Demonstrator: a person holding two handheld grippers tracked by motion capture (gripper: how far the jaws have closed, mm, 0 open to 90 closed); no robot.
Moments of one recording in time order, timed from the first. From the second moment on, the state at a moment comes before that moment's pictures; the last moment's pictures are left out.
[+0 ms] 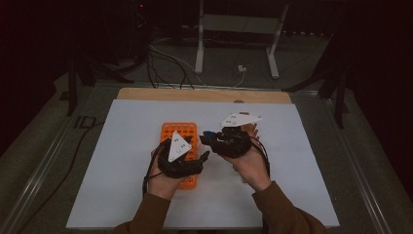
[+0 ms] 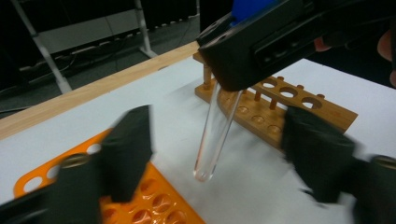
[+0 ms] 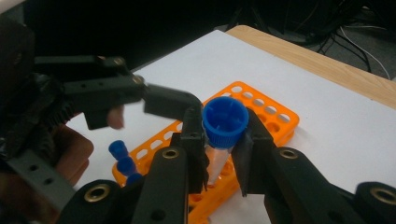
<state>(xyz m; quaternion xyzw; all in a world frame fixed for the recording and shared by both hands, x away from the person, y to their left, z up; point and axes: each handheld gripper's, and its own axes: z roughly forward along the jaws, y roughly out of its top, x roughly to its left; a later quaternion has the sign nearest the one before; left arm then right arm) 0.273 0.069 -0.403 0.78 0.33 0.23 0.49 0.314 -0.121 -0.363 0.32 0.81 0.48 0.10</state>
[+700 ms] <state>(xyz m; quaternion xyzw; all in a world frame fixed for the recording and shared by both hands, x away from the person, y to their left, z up) 0.275 0.068 -0.404 0.78 0.31 0.23 0.49 0.314 -0.118 -0.364 0.31 0.81 0.49 0.09</state>
